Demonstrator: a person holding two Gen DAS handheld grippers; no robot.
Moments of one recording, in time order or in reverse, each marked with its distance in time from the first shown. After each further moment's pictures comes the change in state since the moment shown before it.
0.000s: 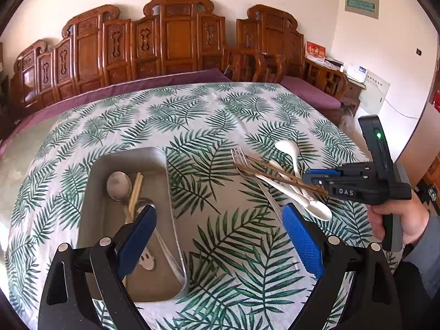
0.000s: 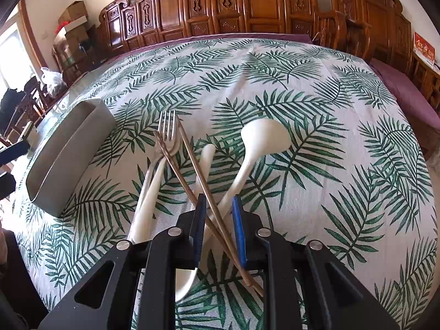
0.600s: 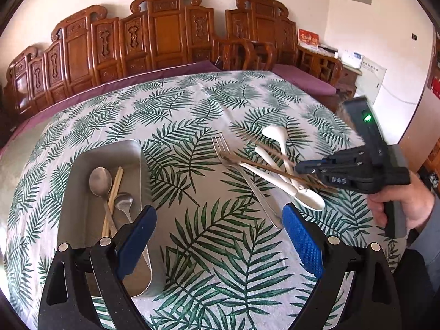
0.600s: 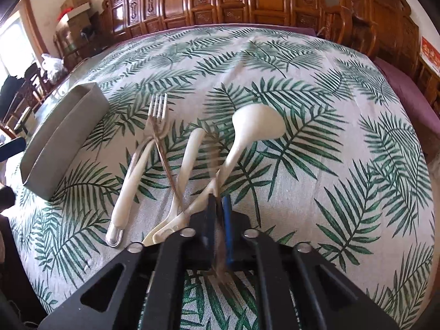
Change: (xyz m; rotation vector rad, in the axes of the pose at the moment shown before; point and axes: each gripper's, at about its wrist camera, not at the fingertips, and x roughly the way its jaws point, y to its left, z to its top) left arm 0.016 -0.033 -0.006 0.052 0.045 0.012; right arm 0.005 -0.009 -0.004 -0.045 0.041 0.010
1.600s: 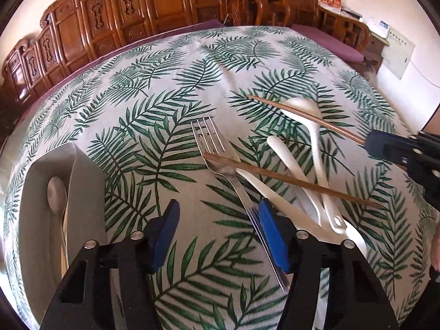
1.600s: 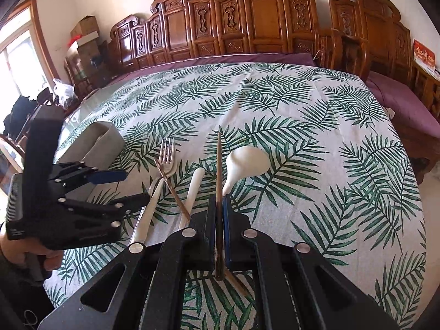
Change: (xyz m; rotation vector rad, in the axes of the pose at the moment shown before) left arm 0.121 -0.027 0.034 -0.003 0.224 0.101; right arm -0.044 -0.018 0.007 0.032 -0.152 0.041
